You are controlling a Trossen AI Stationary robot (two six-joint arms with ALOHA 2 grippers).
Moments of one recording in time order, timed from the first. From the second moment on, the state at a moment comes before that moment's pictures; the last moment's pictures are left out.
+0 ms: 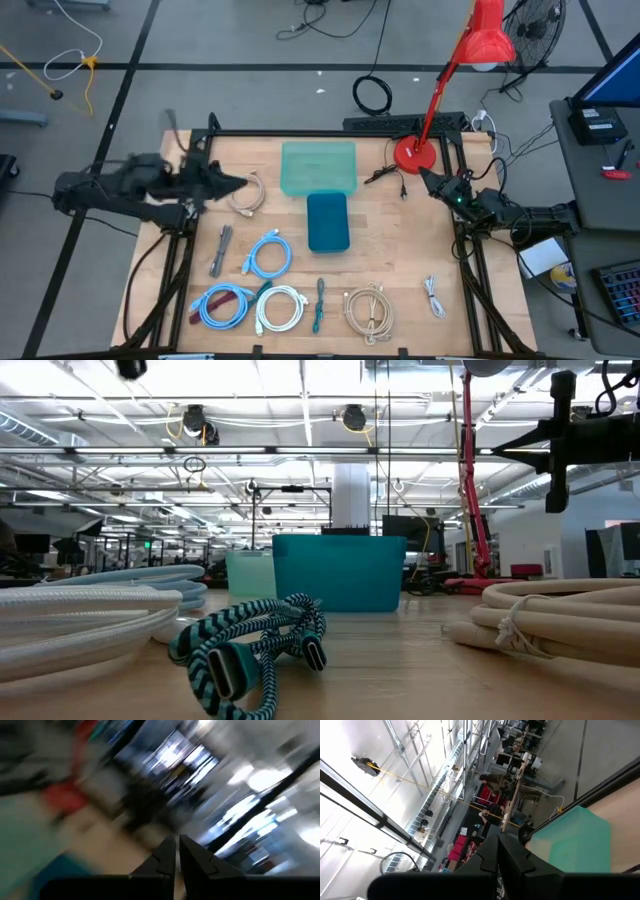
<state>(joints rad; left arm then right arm) -0.06 0.61 0.81 -0.27 -0.14 -0.70 0.00 0.01 0.01 0.22 0.70 1.11</state>
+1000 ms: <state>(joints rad) 0.51 1.35 1.03 -1.17 -0.15 -0.54 0.00 0.10 0.01 0.15 0.66 1.14</state>
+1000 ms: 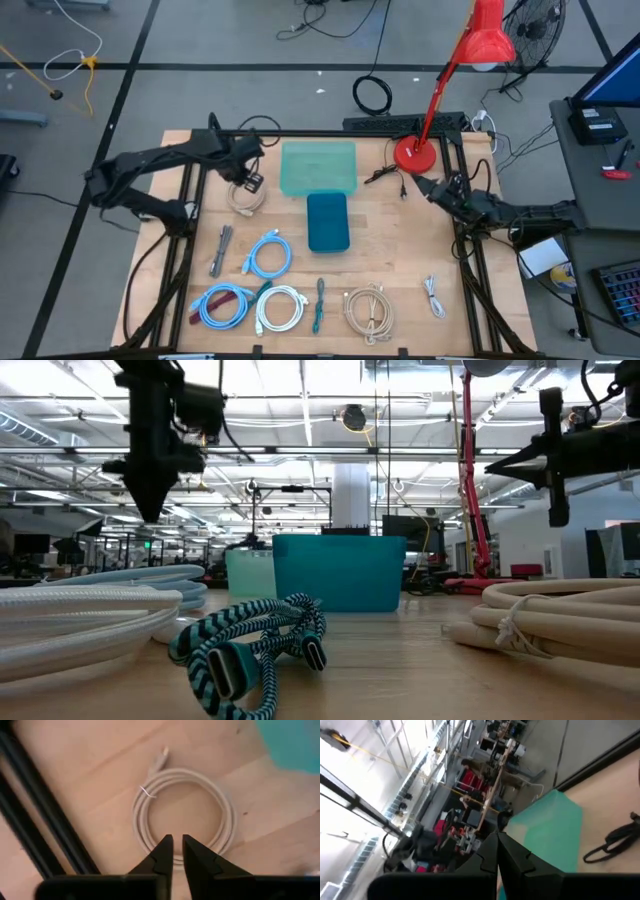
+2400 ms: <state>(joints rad) -0.24 1.05 1.03 -0.95 0.01 -0.89 0.14 1.34 0.69 0.58 -0.03 1.00</state>
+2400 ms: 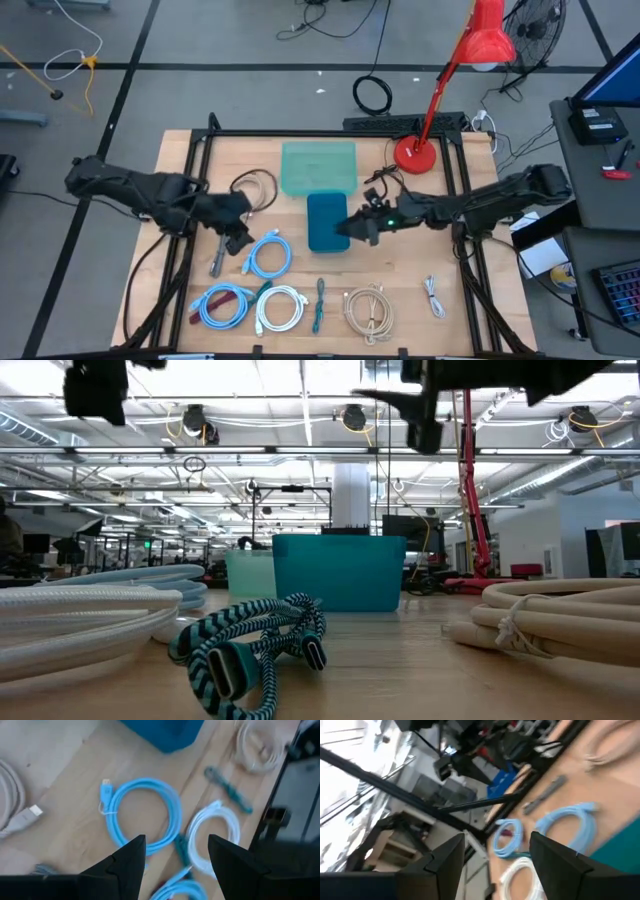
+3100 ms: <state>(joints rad) -0.70 1.17 1.03 -0.76 -0.16 -0.93 0.32 1.70 1.15 0.11 0.03 0.93</state>
